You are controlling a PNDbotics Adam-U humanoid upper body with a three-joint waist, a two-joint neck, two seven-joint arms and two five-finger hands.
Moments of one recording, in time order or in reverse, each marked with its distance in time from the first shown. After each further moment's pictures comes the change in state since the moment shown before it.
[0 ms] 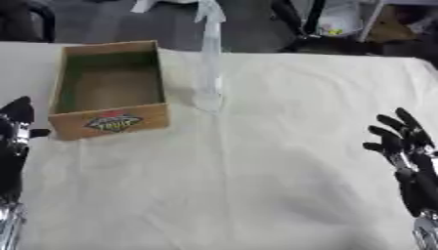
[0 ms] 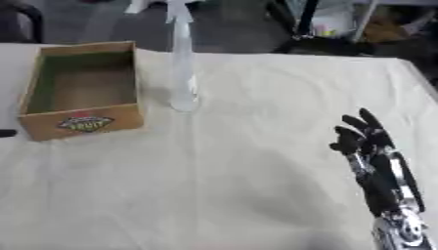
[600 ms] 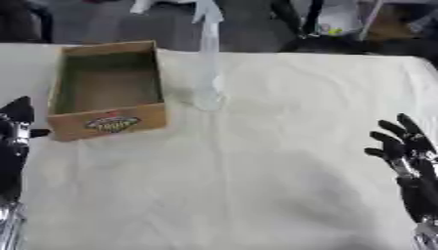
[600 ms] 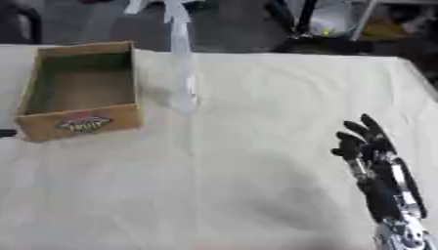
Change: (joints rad) left arm -0.005 0.000 0.000 0.000 0.000 -0.002 0.003; right arm 0.119 0.042 -0.013 -0.036 -0.011 0.000 -0.019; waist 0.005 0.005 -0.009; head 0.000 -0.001
